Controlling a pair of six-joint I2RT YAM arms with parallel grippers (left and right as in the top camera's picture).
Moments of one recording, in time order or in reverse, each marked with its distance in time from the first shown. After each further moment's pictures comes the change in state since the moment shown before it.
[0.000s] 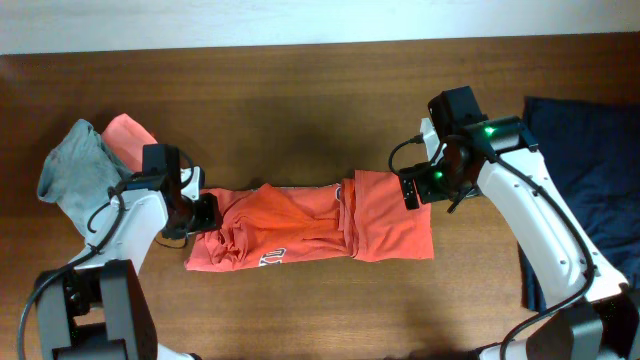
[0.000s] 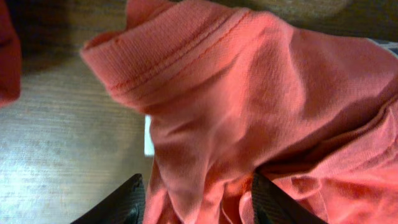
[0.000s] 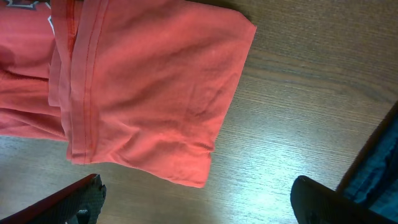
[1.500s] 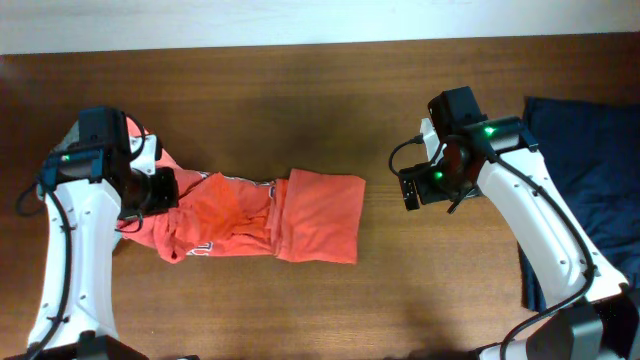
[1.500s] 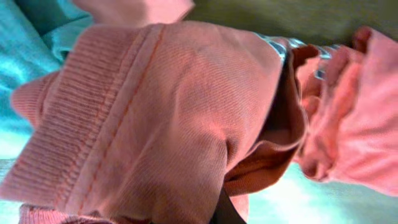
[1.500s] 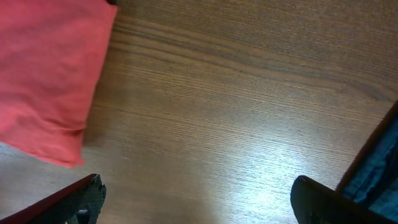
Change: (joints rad) left arm 0.070 -0.163 0.408 -0.518 -0.060 0.078; right arm 0.000 0.000 0.000 -0.004 0.000 0.000
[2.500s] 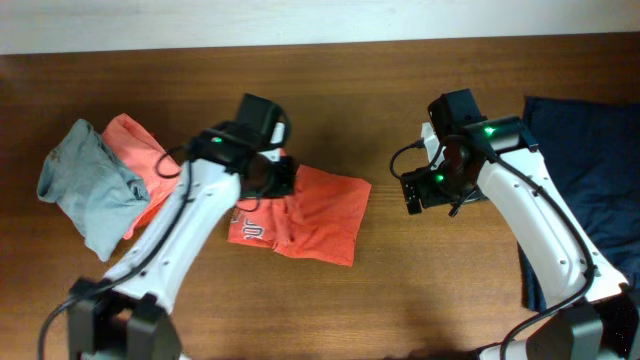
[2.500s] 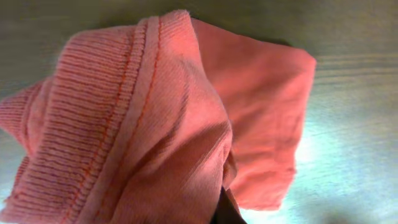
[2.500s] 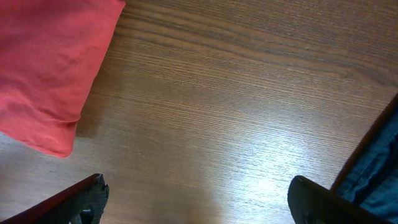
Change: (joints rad) left arm -0.556 0.167 0.023 0.251 0.040 -0.351; right arm 0.000 0.000 0.000 -0.041 -0.002 0.005
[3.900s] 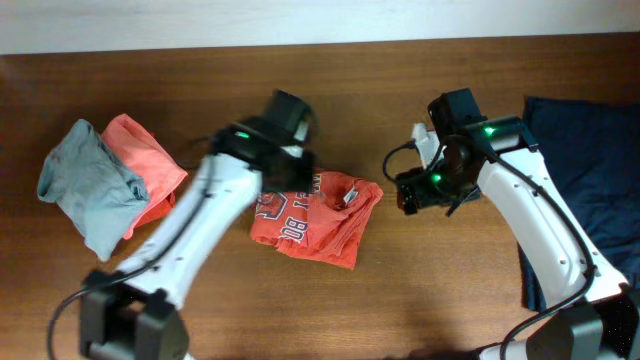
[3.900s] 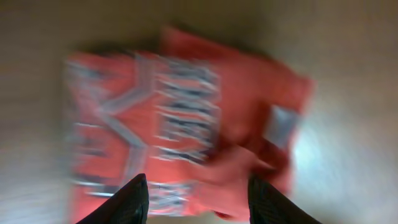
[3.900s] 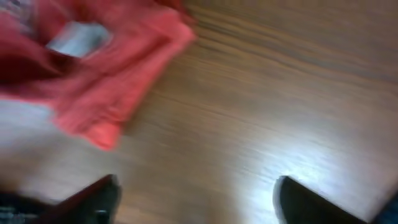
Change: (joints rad) left arm -0.054 0.035 0.086 -0.020 -0.050 -0.051; right arm 0.000 0.000 0.000 0.021 -0.167 -0.066
